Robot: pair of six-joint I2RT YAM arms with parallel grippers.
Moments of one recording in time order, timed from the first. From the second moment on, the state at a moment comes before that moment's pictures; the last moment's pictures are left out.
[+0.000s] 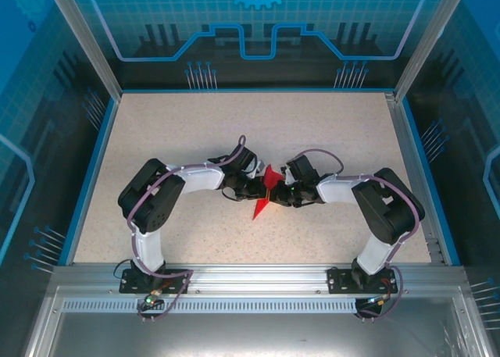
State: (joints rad) left arm -0.61 1.90 1.08 -0.25 0.49 -0.64; right arm 0.54 1.72 0.74 -0.03 -0.45 0.77
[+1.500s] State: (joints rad) left arm -0.62 1.96 1.12 -0.27 0.52 -0.57; right arm 0.43 1.61 0.69 0.01 -0.50 0.78
